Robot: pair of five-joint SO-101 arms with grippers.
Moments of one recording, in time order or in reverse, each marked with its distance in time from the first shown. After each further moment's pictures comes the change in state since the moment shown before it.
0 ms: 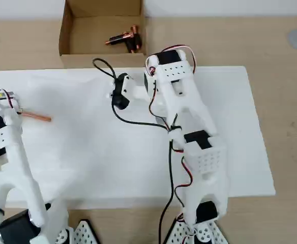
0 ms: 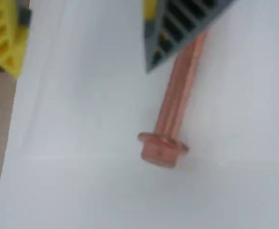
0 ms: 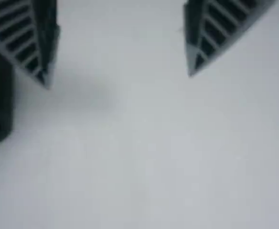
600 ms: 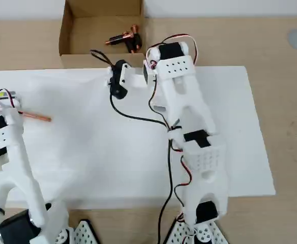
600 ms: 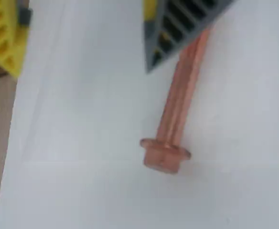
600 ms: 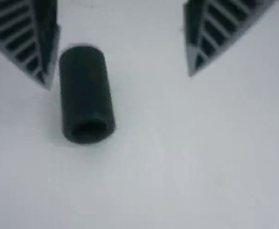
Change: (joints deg) left arm 0.7 0.0 0.0 0.0 0.0; right arm 0.3 3.2 -10.2 0.0 0.7
